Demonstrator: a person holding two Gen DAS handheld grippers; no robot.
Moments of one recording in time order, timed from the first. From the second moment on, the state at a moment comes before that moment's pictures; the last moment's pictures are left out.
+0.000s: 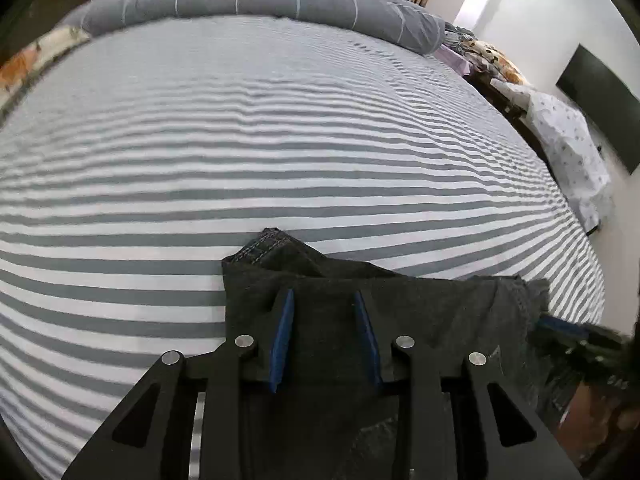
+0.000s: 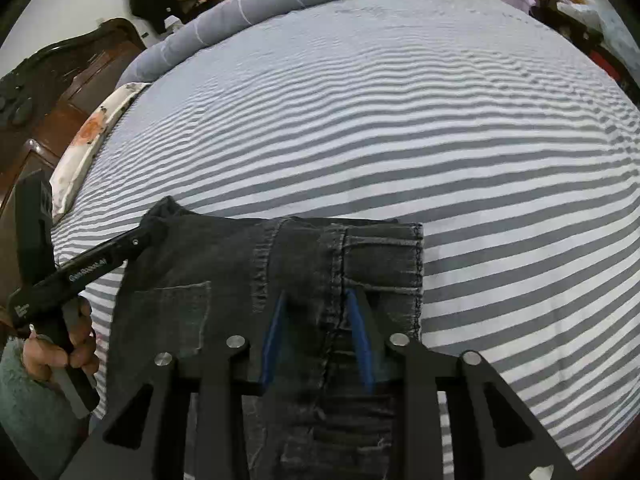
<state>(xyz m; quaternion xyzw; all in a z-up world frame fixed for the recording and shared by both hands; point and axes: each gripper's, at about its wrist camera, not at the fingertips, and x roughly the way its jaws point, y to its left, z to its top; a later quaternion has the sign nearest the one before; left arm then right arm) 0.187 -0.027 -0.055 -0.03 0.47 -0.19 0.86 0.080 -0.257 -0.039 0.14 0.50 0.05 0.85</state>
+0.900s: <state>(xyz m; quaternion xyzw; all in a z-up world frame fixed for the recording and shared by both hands) 0.026 0.004 -0.062 0.06 0.47 -0.13 0.87 -0.021 -0.244 -0.060 0.10 0.53 0.04 0.84</state>
